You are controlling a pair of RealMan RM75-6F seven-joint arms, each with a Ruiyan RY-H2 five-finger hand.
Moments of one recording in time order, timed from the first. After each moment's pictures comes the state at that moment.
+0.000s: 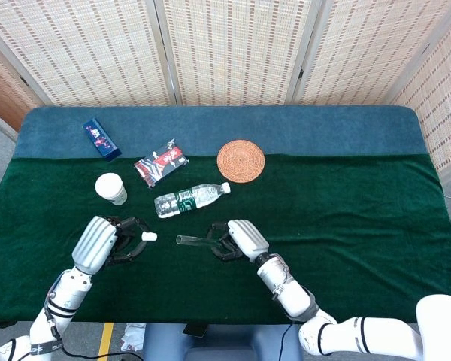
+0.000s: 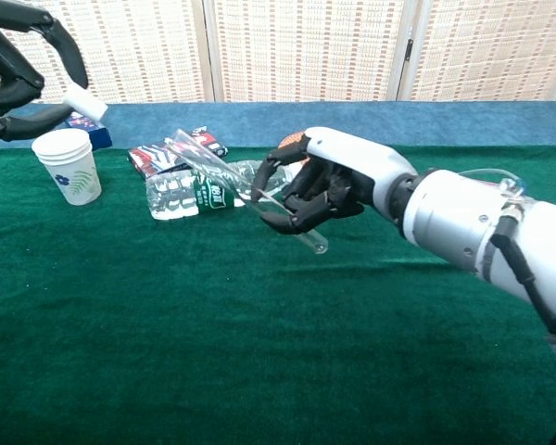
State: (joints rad) left arm -0.45 -1.31 -0.11 -1.75 1.67 1.39 -0.12; right arm 0.72 -1.71 0.26 -1.67 -1.09 0.95 -0.03
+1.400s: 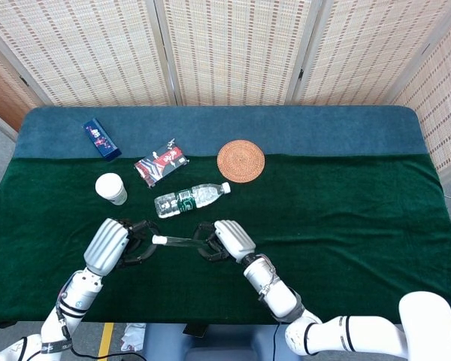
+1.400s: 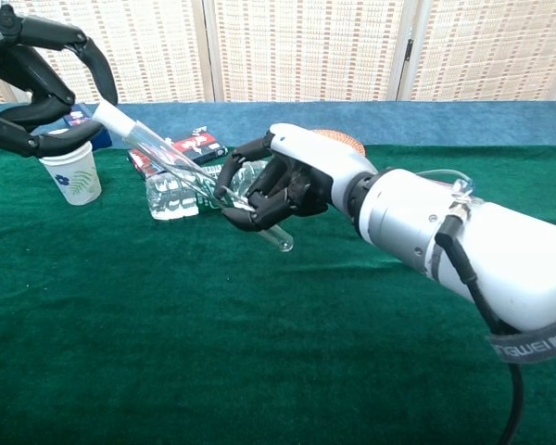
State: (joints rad) left arm -0.48 -1.36 -0.10 -1.73 1.66 1.38 -0.10; right arm 0.76 -1.78 0.29 -1.65 -1.05 0.96 -0.05
